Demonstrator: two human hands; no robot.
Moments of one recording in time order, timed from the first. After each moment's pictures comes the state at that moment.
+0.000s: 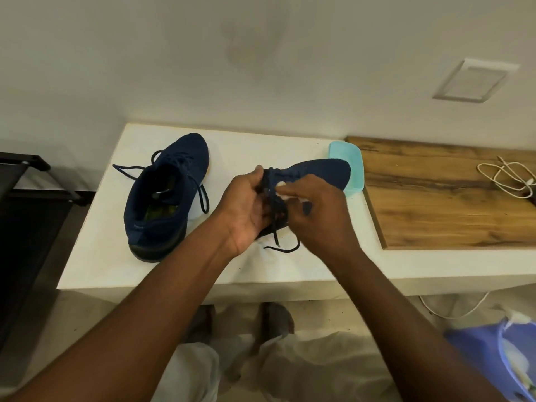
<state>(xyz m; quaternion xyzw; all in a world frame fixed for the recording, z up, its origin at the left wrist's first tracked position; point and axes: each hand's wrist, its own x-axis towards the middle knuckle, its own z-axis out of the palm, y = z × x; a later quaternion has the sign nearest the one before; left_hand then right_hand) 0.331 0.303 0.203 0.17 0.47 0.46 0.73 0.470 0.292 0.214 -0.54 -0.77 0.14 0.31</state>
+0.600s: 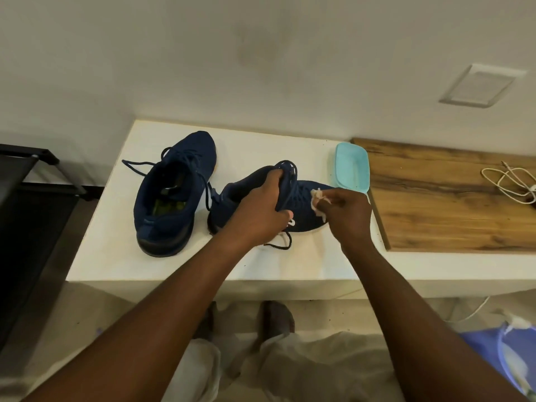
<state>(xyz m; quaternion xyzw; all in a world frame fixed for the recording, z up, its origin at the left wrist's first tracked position) 0.328 0.299 0.185 0.63 0.60 0.28 0.41 0.509 0.330 0.165 -0.69 -0.57 0.27 0.36</state>
